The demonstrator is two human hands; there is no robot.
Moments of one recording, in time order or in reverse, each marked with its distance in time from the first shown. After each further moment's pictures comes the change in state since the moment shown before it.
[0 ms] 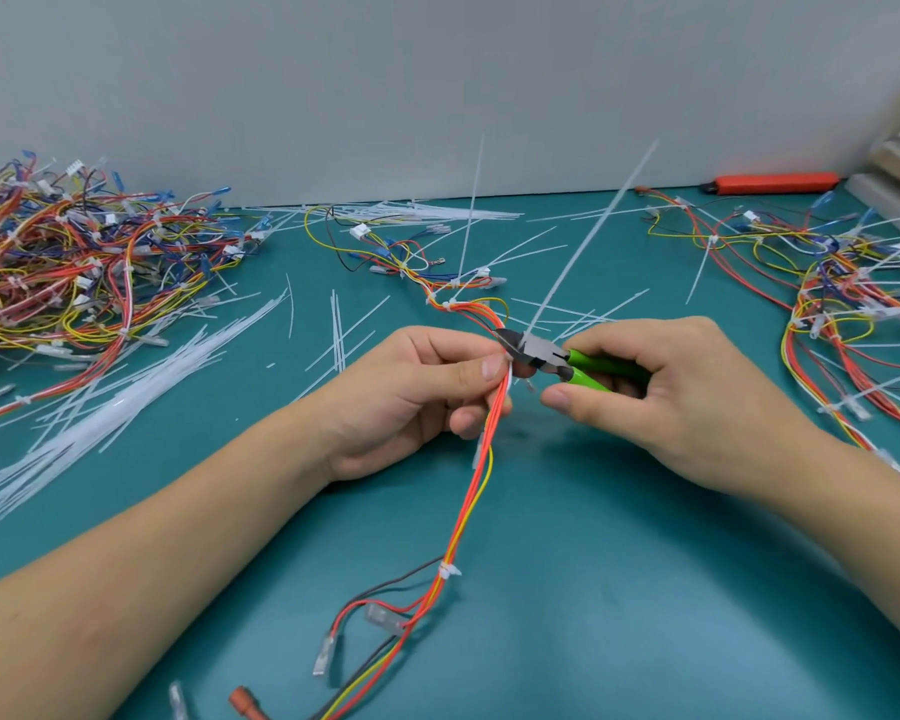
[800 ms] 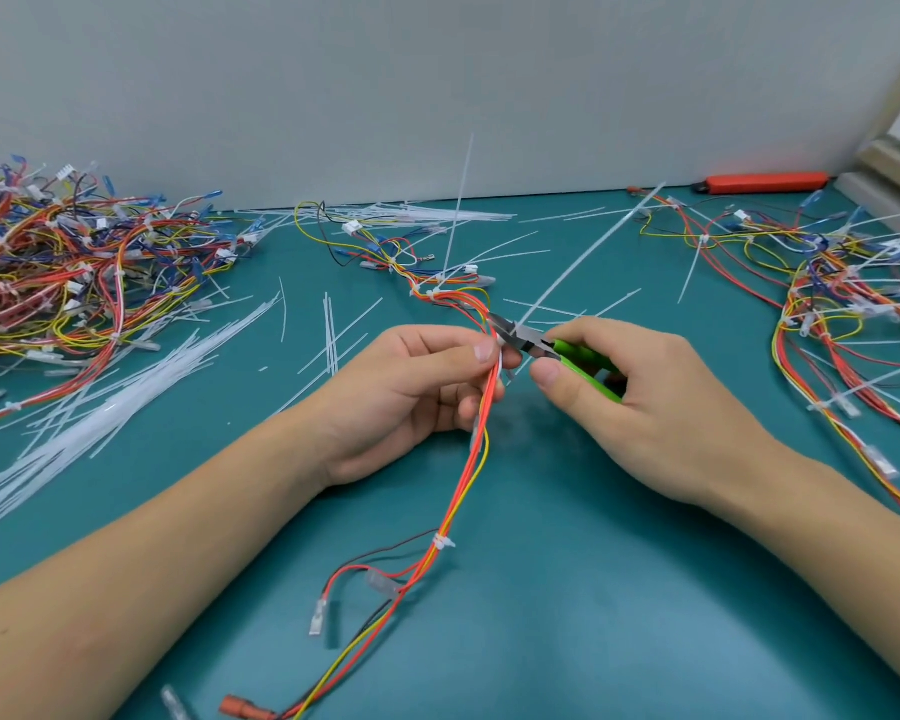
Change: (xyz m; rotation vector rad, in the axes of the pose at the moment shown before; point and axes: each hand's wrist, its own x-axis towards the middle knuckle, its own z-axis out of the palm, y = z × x) left_hand 0.004 -0.003 0.000 -0.042 0.101 -0.013; right_hand -0.002 -0.006 0.016 -0.024 0.088 0.160
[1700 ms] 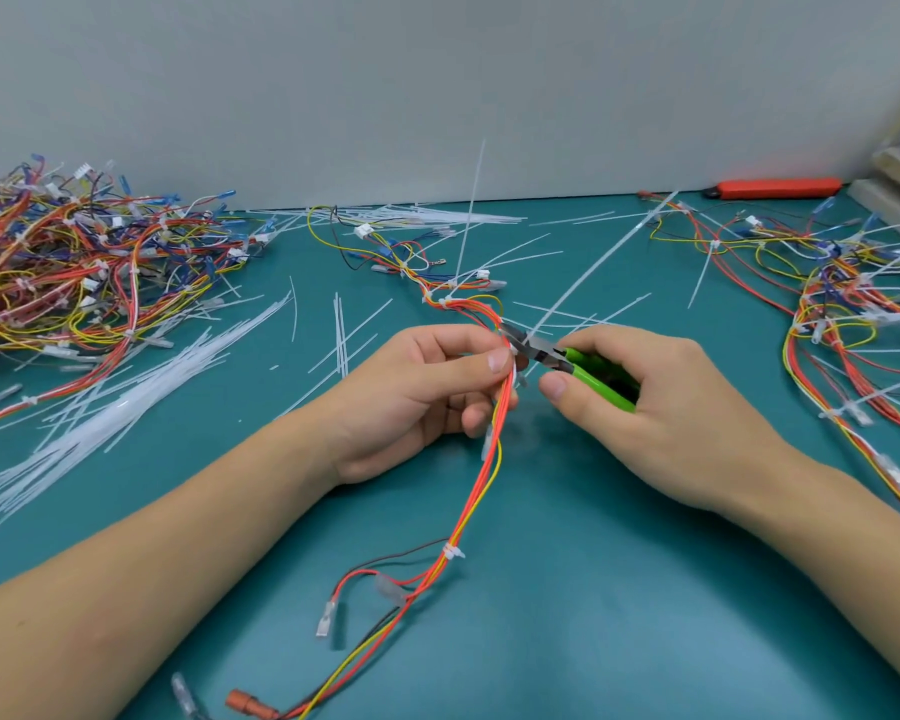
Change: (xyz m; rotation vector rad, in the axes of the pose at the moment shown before) left_hand -0.001 0.001 0.001 0.024 -0.056 0.038; right_hand -0.001 0.002 -0.001 -0.008 -0.003 -0.024
